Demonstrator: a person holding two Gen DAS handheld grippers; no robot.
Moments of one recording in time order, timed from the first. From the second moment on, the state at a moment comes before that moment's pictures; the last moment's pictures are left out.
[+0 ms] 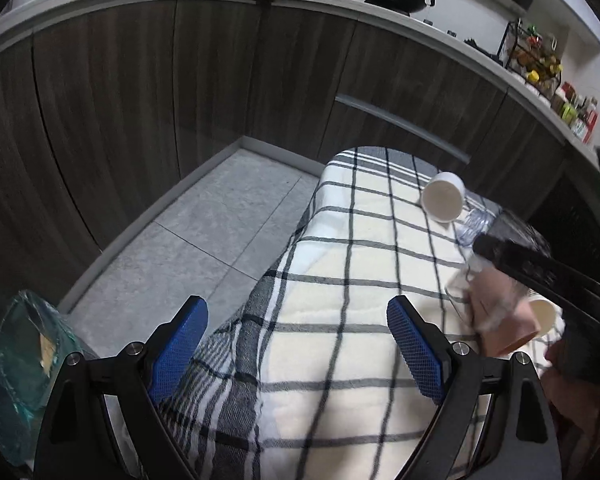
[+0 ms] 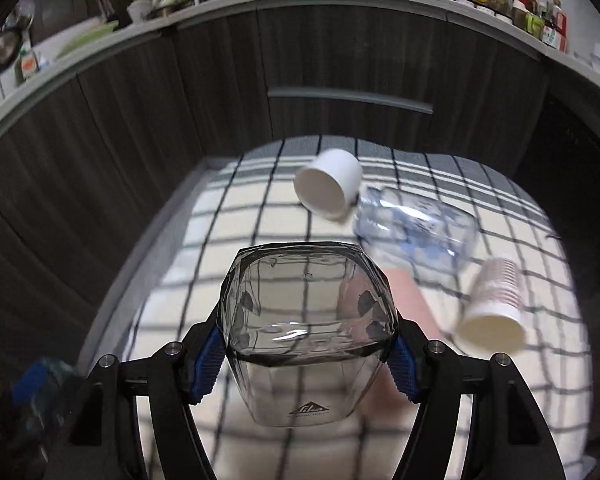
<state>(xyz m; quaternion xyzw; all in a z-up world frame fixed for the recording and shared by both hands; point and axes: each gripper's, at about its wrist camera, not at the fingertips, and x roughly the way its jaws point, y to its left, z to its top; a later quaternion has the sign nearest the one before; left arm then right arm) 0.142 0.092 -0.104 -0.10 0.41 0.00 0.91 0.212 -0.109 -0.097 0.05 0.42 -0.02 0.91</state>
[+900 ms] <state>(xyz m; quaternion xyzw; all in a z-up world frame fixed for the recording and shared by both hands) 0.166 0.078 -0.121 -0.05 0.42 0.02 0.91 0.249 -0.097 -0.129 0.01 0.41 -0.06 0.91</state>
